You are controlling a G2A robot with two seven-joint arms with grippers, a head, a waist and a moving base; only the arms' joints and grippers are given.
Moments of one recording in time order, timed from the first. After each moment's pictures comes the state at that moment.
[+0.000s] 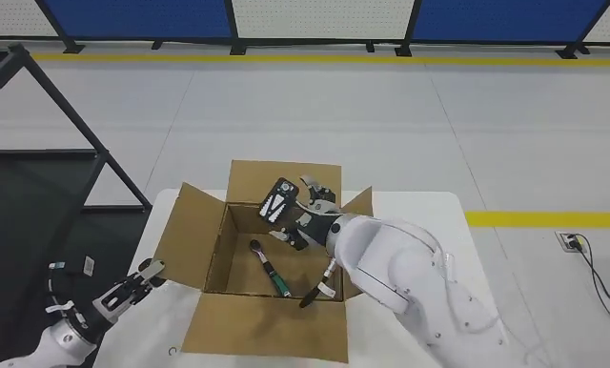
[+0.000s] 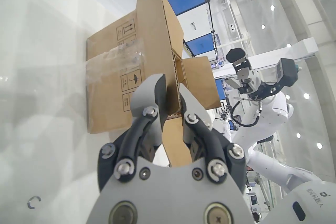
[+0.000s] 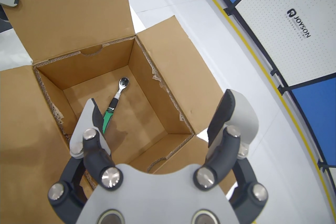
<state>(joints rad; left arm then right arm) 1.43 -0.99 -1.87 -1.67 -0.26 -0.30 -0.79 -0.49 -1.38 0.86 -1.73 -1.26 -0.26 0.92</state>
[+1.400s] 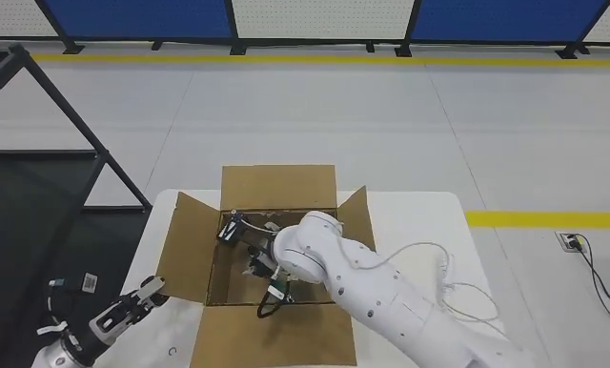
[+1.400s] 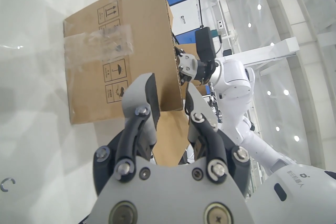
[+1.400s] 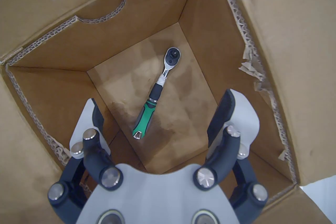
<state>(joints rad) 1.55 -0.98 -1.90 -1.73 -0.38 -0.33 -0.84 -0.21 -1.63 0.49 -0.99 -0.88 -0.22 0.94</state>
